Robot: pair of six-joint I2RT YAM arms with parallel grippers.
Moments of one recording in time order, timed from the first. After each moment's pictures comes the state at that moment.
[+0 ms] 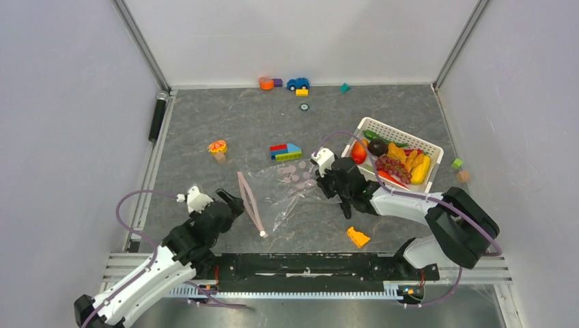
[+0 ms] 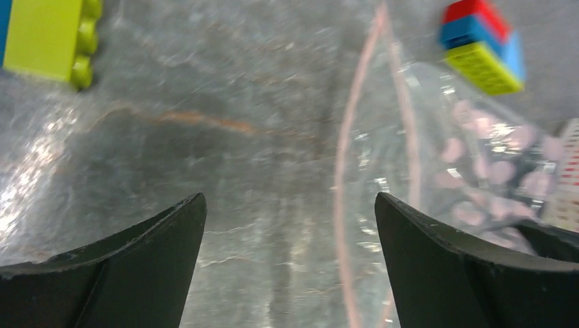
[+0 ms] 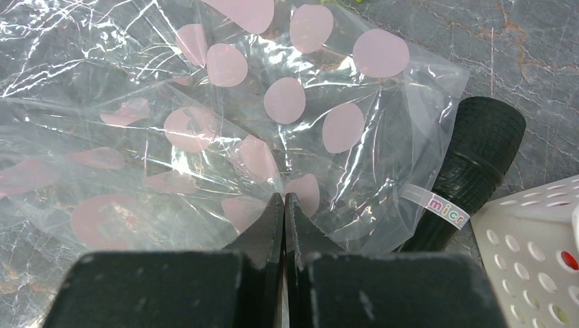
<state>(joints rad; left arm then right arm) -0.75 0.34 0.28 -0.66 -0.62 -1.21 0.74 1.42 0.58 0.23 0.00 -0.03</state>
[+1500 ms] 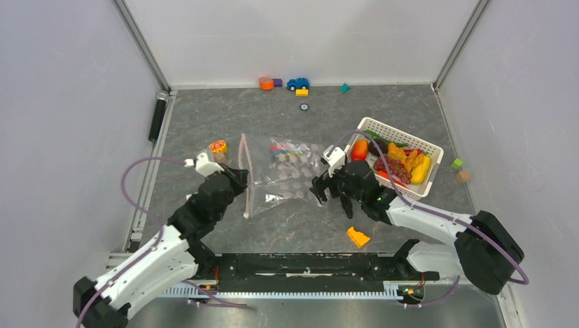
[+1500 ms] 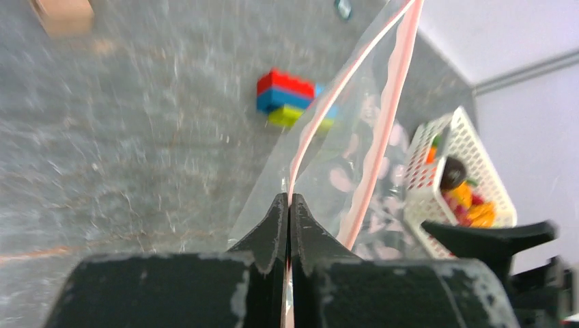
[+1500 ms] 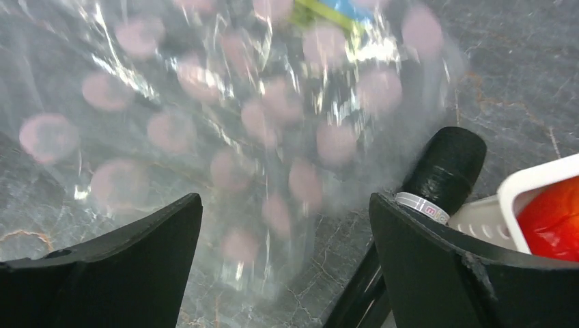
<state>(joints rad) -0.68 0.70 0.41 -0.12 -0.47 -0.94 0.74 1.23 0.52 0.24 -0.04 0.00</state>
